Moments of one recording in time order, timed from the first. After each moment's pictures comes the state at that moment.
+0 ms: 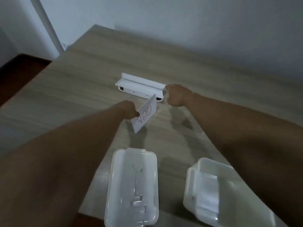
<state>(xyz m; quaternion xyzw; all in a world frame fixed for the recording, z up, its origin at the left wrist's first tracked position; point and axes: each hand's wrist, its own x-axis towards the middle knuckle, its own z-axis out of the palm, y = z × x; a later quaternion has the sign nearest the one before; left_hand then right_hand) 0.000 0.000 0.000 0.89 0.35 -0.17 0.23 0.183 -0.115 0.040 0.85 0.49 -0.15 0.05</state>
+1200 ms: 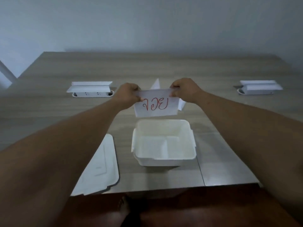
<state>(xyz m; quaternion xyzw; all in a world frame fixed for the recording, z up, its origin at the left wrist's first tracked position) 0.044 -0.275 0.104 0.91 0.20 0.07 0.36 0.179 -0.475 0.123 0.91 0.34 -0.10 -0.22</state>
